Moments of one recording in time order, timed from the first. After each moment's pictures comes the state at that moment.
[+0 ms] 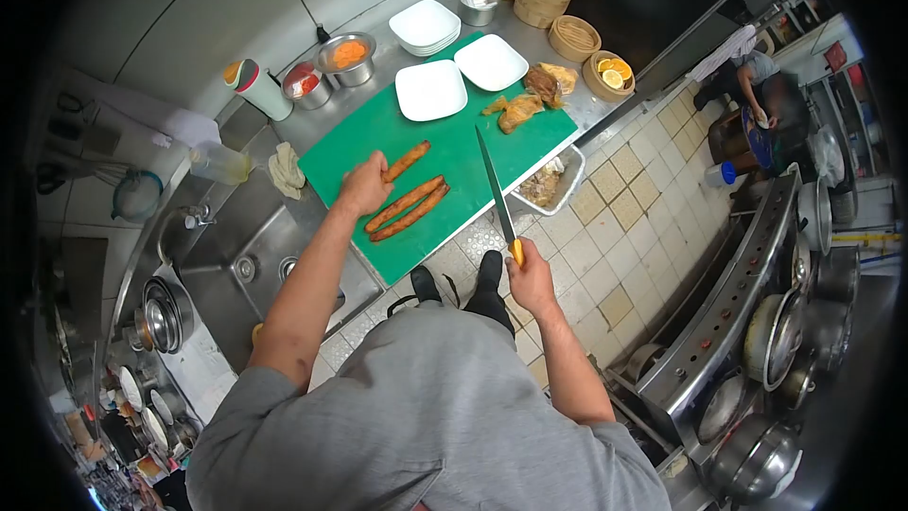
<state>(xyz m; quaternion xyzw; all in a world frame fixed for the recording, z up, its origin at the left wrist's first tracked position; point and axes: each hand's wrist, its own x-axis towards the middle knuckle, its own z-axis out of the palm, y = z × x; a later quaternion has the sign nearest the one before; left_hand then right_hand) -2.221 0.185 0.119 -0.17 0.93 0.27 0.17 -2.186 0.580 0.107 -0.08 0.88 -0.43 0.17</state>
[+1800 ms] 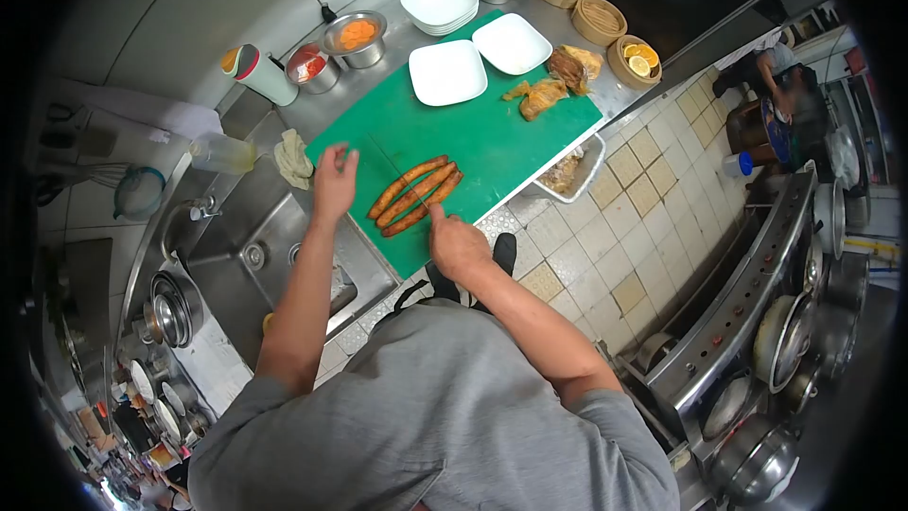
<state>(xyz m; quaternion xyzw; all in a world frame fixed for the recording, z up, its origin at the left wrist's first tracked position) -2.181 0.137 0.097 -0.28 0.85 0.42 -0.16 -2.197 0.409 0.130 -0.29 0.90 -0.21 0.26</state>
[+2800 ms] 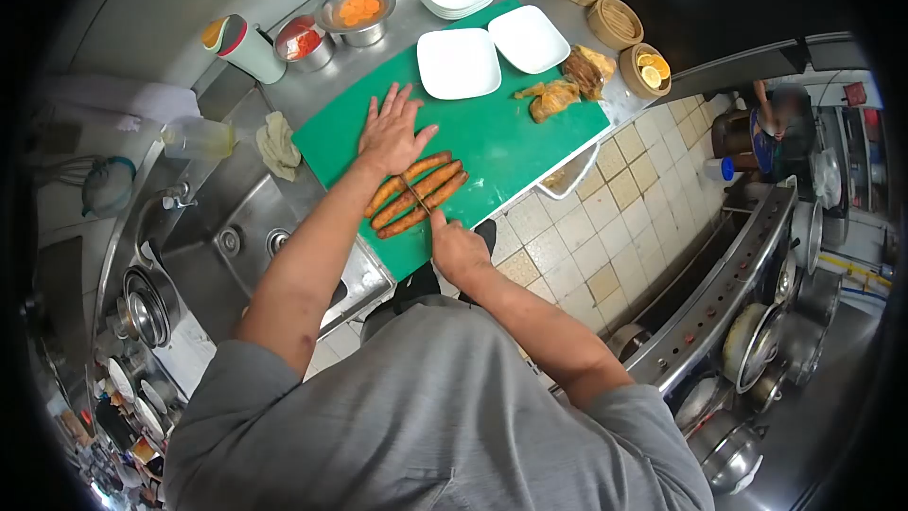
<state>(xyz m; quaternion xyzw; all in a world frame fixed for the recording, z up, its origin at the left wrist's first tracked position) -2.289 0.162 0.071 -0.06 0.98 0.17 0.02 -2.208 0.385 0.107 -0.29 0.89 -0.08 0.34</state>
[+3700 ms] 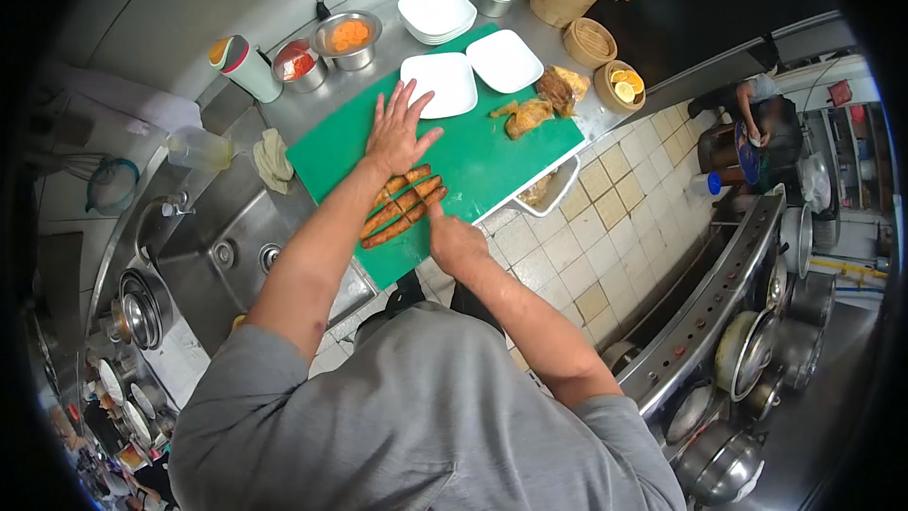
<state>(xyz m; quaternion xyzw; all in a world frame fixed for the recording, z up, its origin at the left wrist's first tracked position) -2.314 0.194 0.084 -0.01 0.97 0.21 -0.13 -2.239 0.406 0.146 -0.28 0.91 -0.09 0.30</state>
